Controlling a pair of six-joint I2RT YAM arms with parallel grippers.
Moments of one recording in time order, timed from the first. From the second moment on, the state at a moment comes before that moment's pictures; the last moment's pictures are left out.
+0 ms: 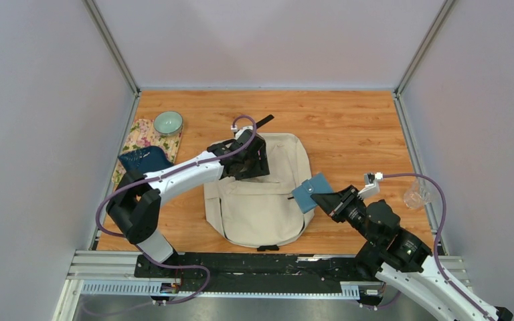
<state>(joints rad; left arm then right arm) -0.79 1.62 1.18 -0.51 -0.16 -0.83 0.84 0.20 0.40 -0.43 0.22 1.14</state>
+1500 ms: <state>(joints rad) -0.73 1.56 1.14 -0.41 -0.06 -0.78 0.84 0.43 0.32 -0.17 0.09 1.21</state>
